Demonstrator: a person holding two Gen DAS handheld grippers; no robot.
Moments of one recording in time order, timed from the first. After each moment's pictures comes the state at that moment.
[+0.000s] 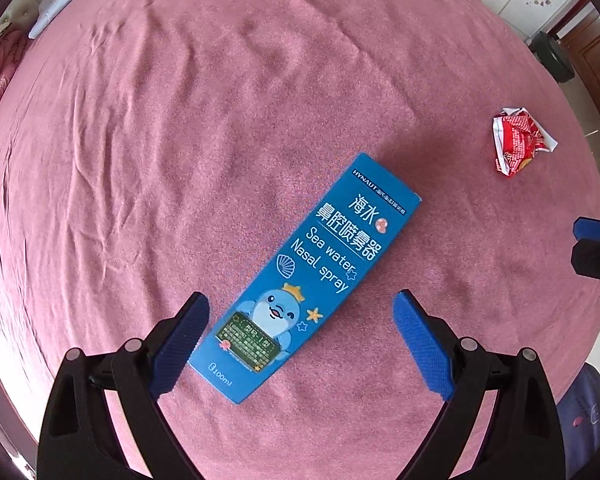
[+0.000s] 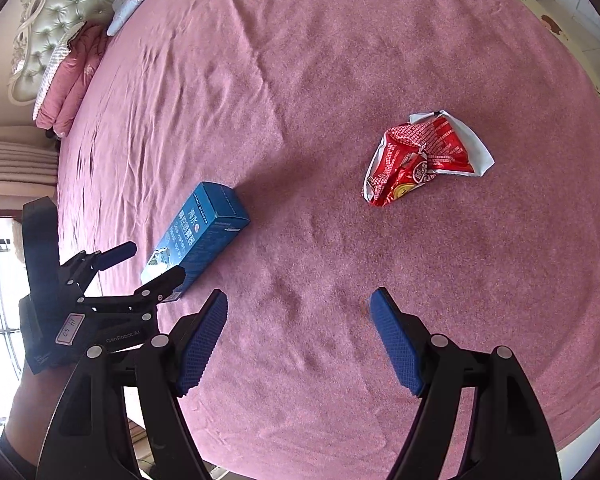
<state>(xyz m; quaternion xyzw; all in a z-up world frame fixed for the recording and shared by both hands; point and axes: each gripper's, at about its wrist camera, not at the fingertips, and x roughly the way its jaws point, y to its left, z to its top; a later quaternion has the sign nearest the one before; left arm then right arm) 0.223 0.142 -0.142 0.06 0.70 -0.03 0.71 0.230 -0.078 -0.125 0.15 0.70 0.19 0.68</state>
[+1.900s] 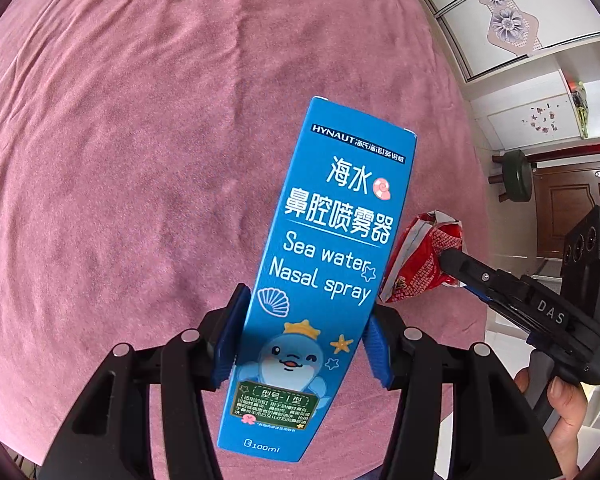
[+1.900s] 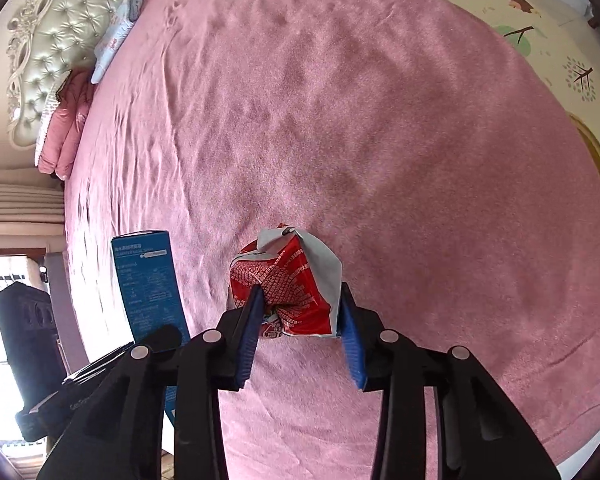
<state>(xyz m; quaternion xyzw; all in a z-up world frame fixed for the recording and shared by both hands) 0.220 0.002 -0.117 -0.23 0.67 -0.01 0.70 0.264 -0.224 -0.137 0.20 0.67 0.18 0.69</state>
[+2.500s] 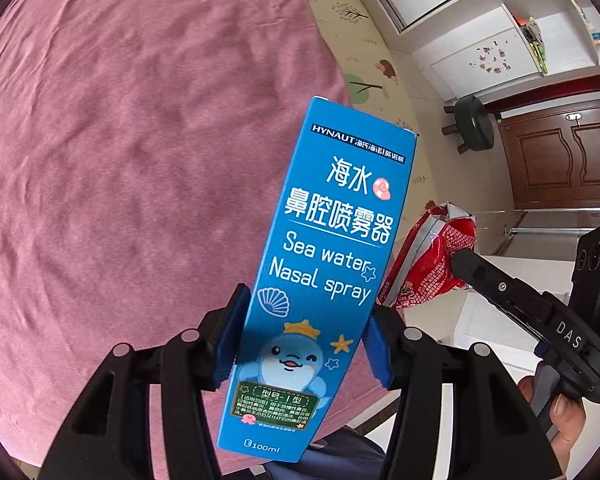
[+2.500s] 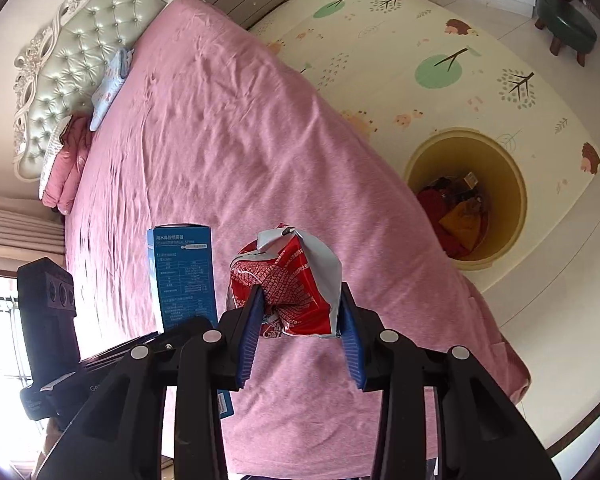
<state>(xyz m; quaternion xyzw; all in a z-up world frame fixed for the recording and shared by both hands) 0.227 -0.231 -0.093 -0.21 0.68 -0.09 0.70 0.235 -0.437 -0.092 0.23 0.62 0.14 0.74</state>
